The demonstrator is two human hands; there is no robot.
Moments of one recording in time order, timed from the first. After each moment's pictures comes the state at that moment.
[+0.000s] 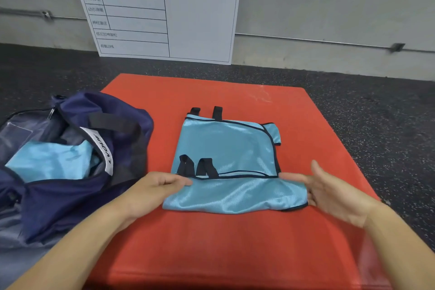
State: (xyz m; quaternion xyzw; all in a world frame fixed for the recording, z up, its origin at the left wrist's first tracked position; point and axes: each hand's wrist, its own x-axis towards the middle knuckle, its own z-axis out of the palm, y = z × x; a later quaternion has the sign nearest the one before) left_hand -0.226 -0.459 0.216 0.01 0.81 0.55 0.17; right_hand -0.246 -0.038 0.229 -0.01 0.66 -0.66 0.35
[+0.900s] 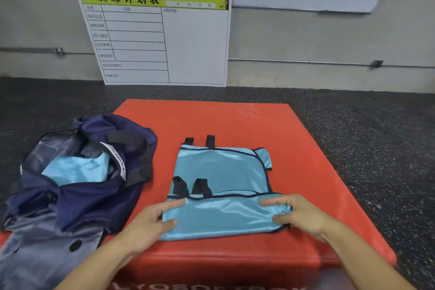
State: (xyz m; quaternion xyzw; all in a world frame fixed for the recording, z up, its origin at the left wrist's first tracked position) left_hand -0.154 -0.464 0.189 0.05 0.83 0.54 0.13; right_hand -0.181 -0.065 0.209 -0.05 0.83 -0.52 0.19
